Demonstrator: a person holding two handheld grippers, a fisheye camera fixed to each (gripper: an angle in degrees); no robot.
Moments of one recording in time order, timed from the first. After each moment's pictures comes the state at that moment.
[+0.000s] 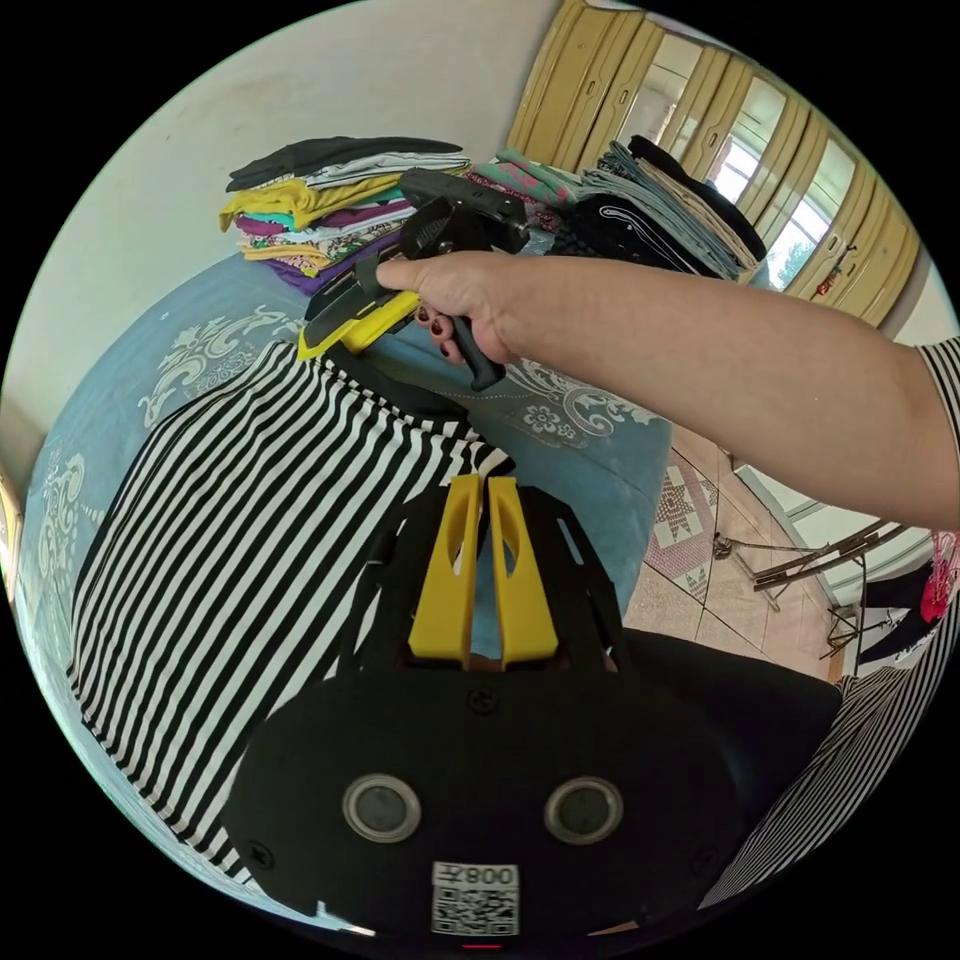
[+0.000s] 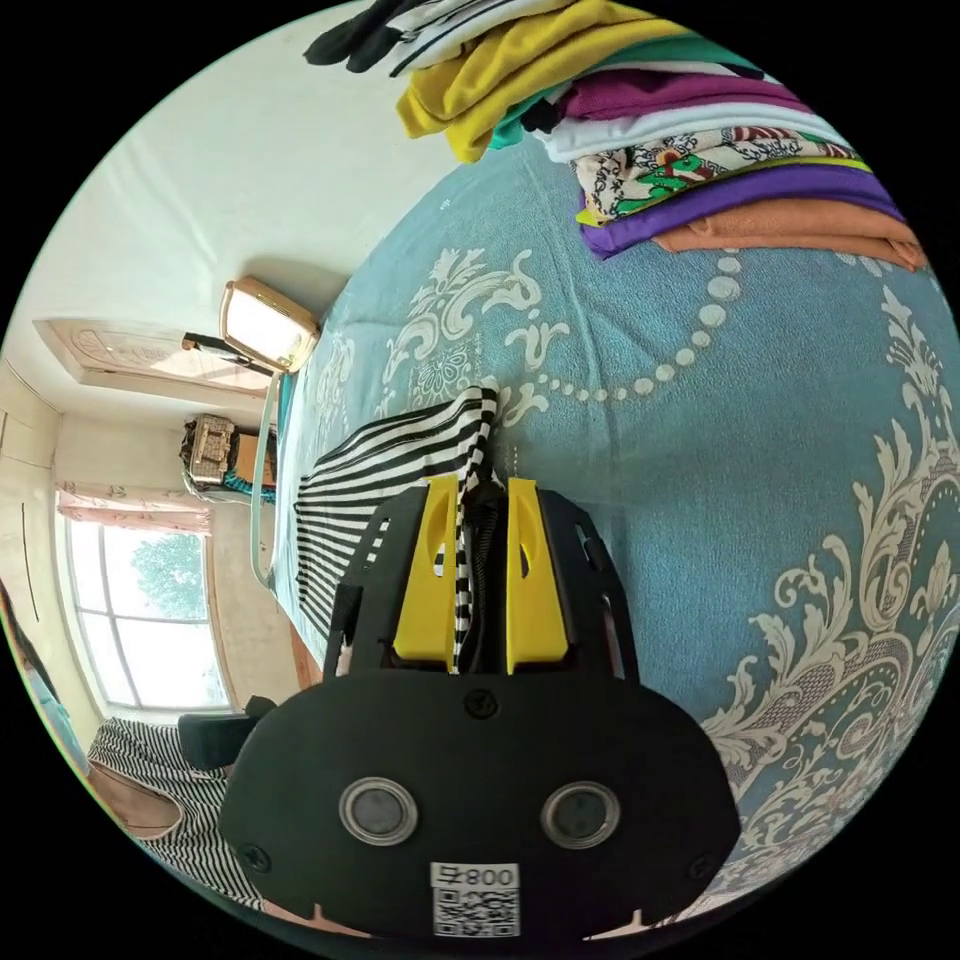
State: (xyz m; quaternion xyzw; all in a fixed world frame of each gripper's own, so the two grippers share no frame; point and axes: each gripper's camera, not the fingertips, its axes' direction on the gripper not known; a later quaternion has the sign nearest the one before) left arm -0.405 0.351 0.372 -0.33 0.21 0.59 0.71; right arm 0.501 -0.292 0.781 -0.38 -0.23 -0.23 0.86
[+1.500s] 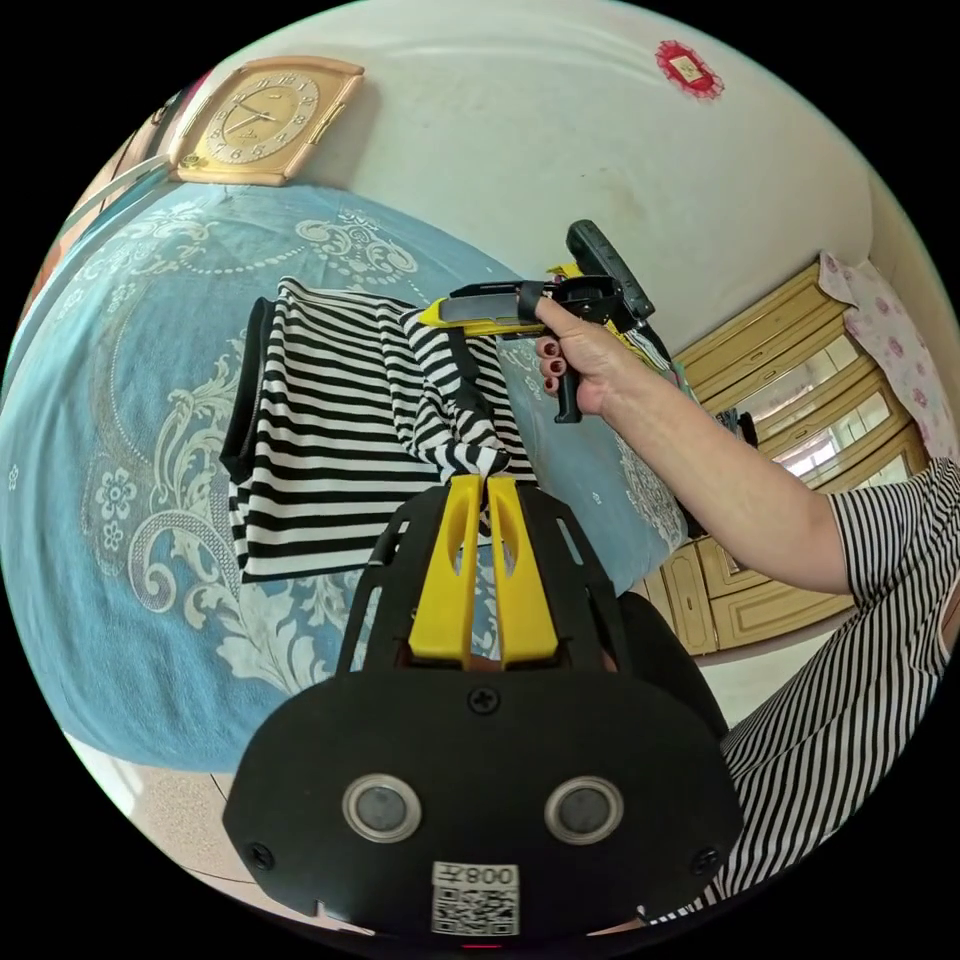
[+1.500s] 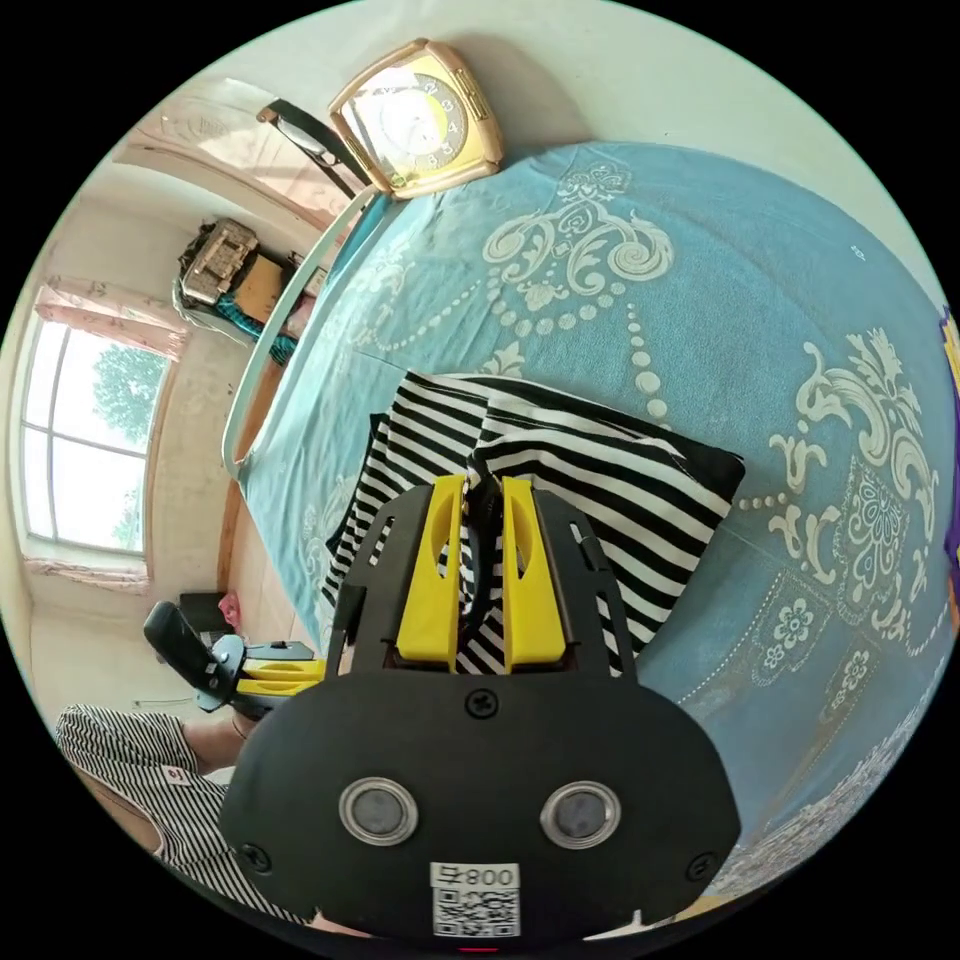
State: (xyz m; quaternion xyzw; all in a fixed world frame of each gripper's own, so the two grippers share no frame) left arm -0.850 0.084 0.345 -0.28 0.19 0.25 0.90; right arm -0.049 -0.052 0.677 -0.41 -0.21 -0.47 0.75
